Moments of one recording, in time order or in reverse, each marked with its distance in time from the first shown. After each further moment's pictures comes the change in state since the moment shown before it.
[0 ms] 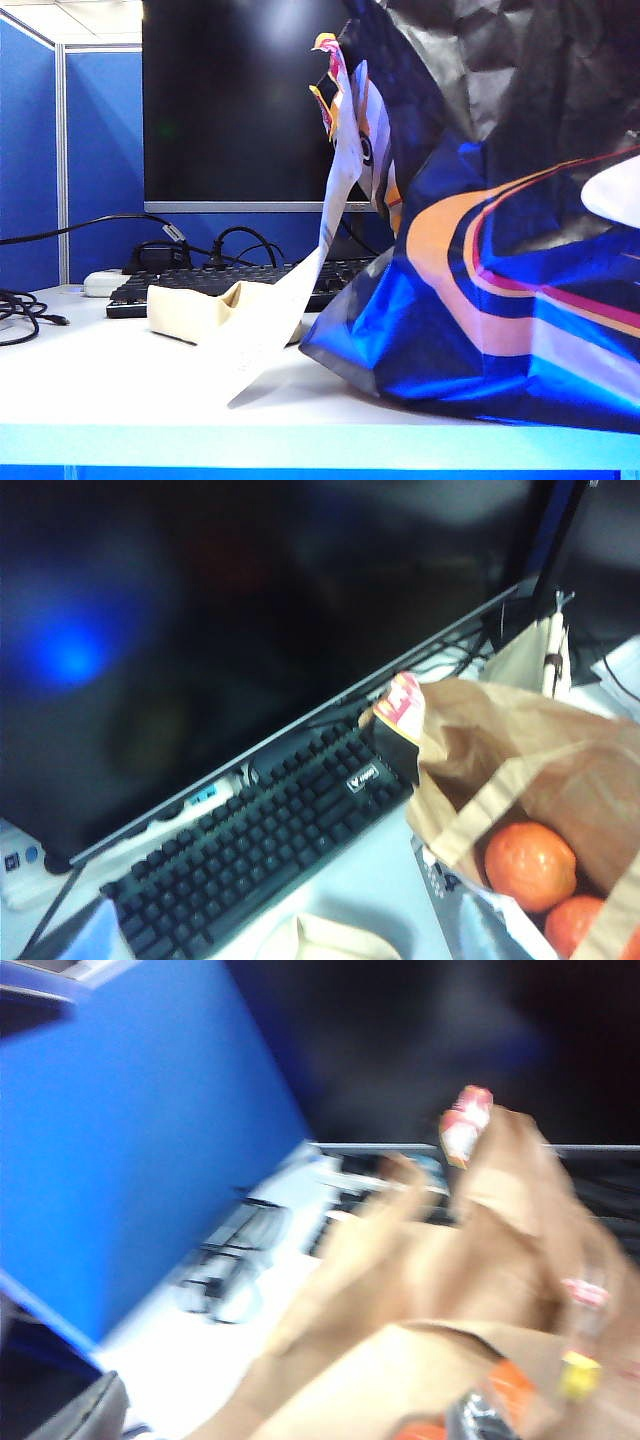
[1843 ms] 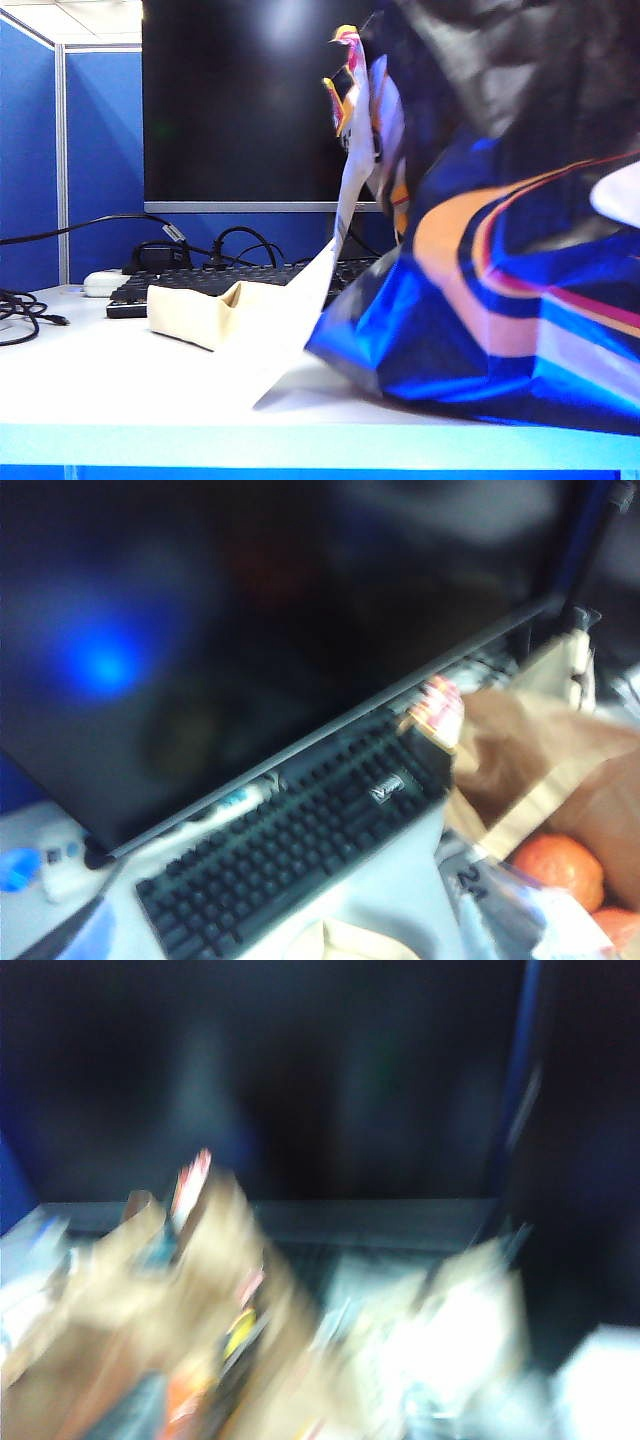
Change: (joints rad) left arm 0.042 -0.043 0.000 0.001 0.000 0.002; right arm -0.363 -0.322 0.003 -0.124 0.153 -0.261
